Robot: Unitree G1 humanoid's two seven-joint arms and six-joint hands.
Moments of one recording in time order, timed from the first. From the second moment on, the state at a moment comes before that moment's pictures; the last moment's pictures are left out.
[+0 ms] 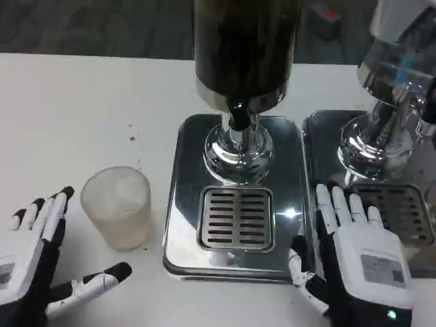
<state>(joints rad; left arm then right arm) 0.27 0.55 -0.06 0.23 0.71 -0.26 0.39 0.34 -0.16 0.47 -0.22 -1.11 0.33 -0.33</state>
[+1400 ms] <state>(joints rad) 0.04 0.45 -0.06 0.61 0.40 -0.49 0.30 0.34 -0.14 0.44 -0.22 -1.08 0.33 -0.27</state>
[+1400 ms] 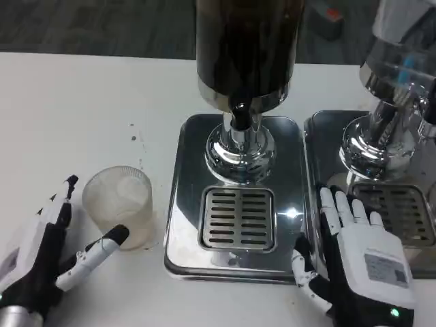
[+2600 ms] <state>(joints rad) -0.13 0.44 -0.10 0.83 0.40 -0.71 0.33 0.37 -0.12 0.45 -0.24 -1.08 0.38 -0.25</state>
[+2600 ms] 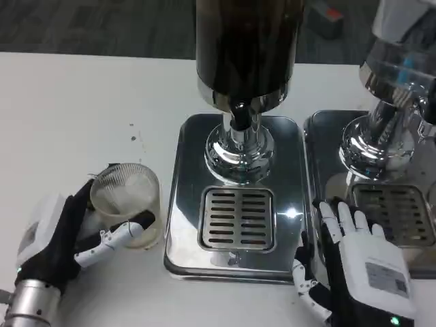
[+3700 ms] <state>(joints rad) -0.11 0.43 -0.09 0.83 0.45 -0.73 0.51 0.36 -0.12 0.45 -0.24 -1.07 0.38 -0.25</state>
